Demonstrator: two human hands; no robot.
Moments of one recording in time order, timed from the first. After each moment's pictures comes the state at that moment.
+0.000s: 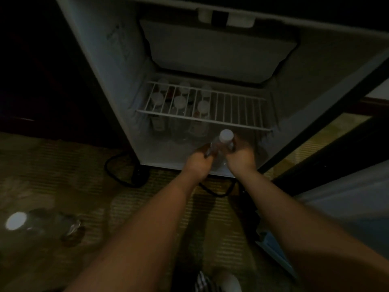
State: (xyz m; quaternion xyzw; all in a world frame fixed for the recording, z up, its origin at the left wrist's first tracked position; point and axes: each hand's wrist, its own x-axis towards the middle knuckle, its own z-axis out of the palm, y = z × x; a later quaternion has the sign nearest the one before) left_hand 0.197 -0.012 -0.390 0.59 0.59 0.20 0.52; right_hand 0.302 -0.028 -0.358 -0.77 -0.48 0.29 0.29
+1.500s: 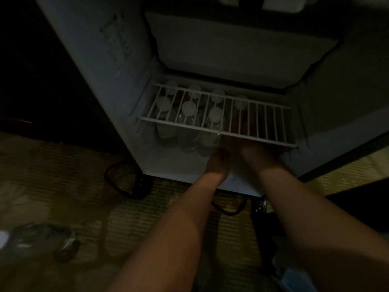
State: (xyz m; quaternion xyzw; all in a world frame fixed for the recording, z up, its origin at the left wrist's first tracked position) left_hand 0.235 0.037 -0.421 0.56 0.61 0.16 0.53; right_hand 0.323 0.046 -0.383 -0.76 -0.50 0.37 0.19
